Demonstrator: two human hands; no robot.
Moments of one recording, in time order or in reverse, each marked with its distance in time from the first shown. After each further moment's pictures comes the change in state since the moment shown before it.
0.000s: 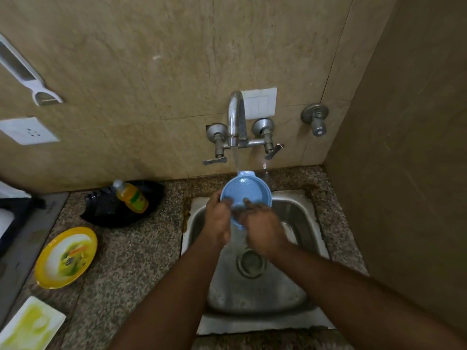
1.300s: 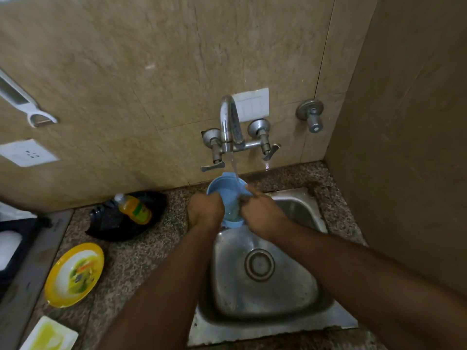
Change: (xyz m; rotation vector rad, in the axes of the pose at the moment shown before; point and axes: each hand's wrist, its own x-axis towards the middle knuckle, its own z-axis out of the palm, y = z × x) left_hand -0.018 0.069 0.001 0.849 0.336 0.033; right_hand 0.050 0.023 0.003 -0.275 -0.147 -0.112
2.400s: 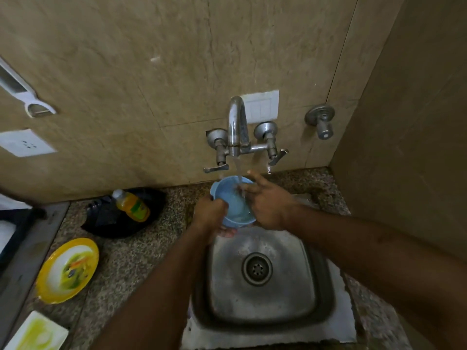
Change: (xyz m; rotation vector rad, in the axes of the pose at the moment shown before) left_hand -0.007 -0.002 -0.013 -0.274 -0.336 -0.062; right_hand 0.009 0.048 -0.017 -0.229 0.198 -0.299
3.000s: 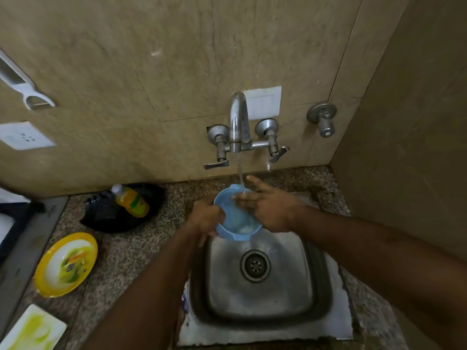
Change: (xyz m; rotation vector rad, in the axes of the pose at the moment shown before) left_hand 0.013 -0.020 -0.011 0.021 -0.122 0.094; right_hand -0.013 -0.001 0.016 -0.071 -0.167 -0.126
